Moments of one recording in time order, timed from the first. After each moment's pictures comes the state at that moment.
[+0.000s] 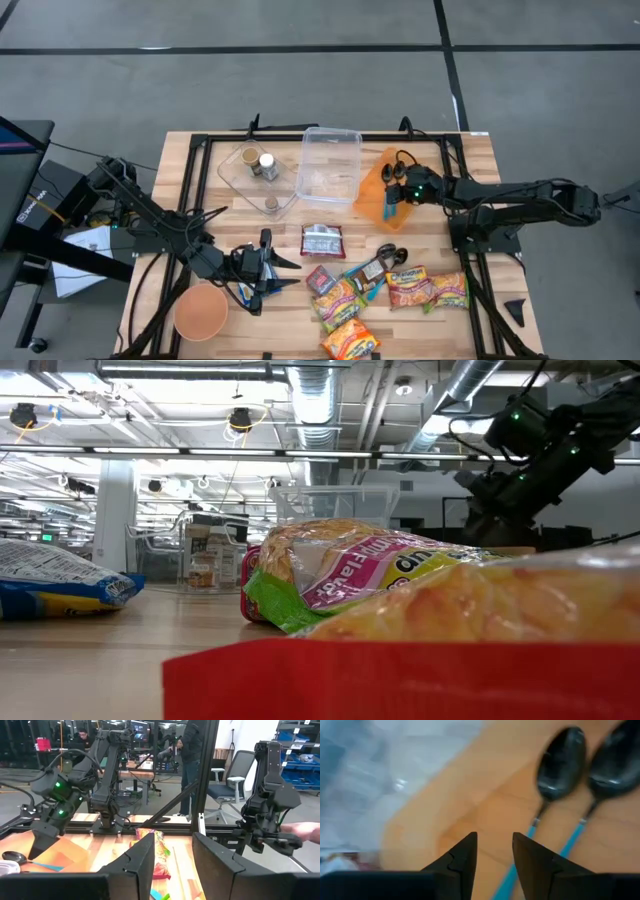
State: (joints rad) left arm -0.66 1.31 0.84 0.46 -0.60 -0.08; right arm -0.36 1.04 0.32 0.00 0.16 0.88
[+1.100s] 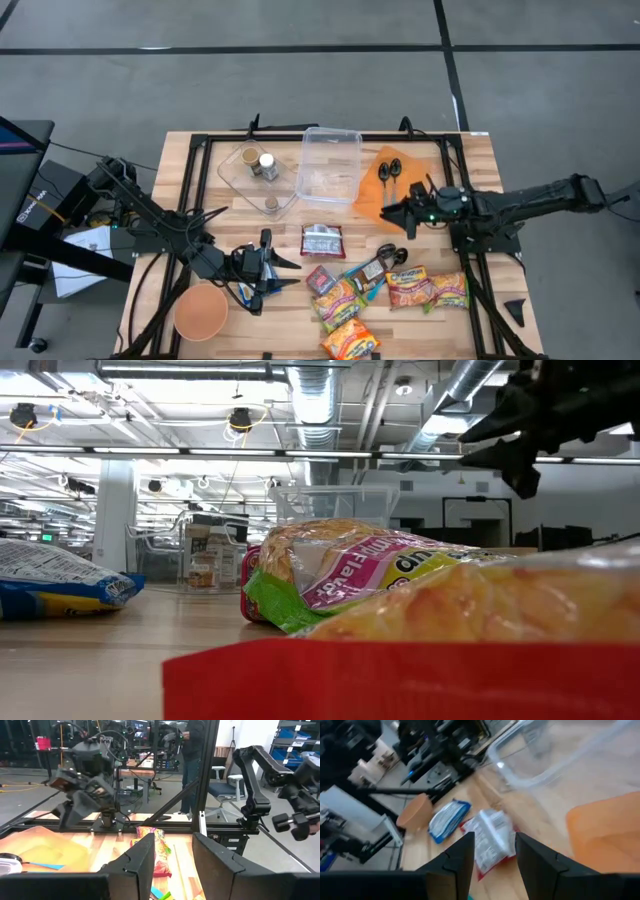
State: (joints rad) left arm -0.66 1.31 0.84 0.45 -0.60 -0.08; right arm 0.09 0.72 0.32 0.11 0.18 0.70
